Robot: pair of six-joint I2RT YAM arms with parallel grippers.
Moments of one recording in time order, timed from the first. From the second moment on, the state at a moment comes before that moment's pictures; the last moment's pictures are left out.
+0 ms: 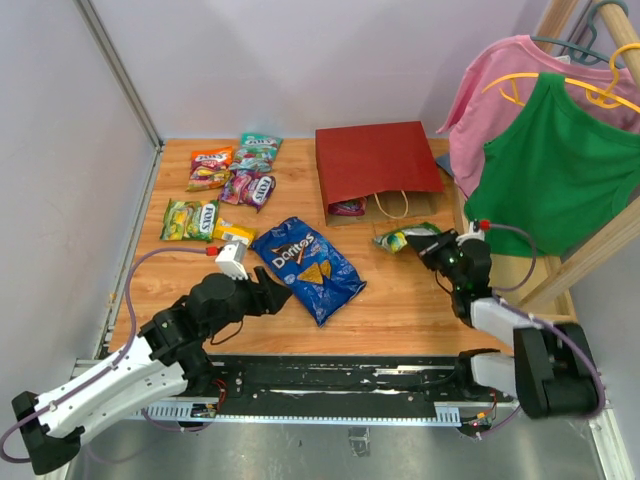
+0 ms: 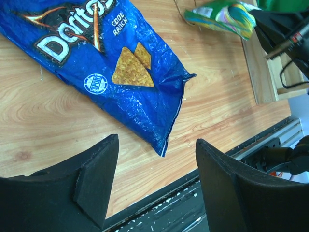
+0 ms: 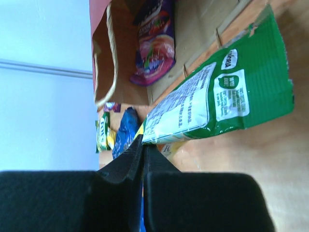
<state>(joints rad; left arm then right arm) -0.88 0.49 0.45 -0.38 -0.25 -0.77 0.12 1.26 0.28 0.75 -0.25 1.10</state>
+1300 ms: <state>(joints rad) -0.51 0.75 0.92 -0.34 -0.10 -0.58 1.44 1.28 1.04 -0.35 0.84 0.17</state>
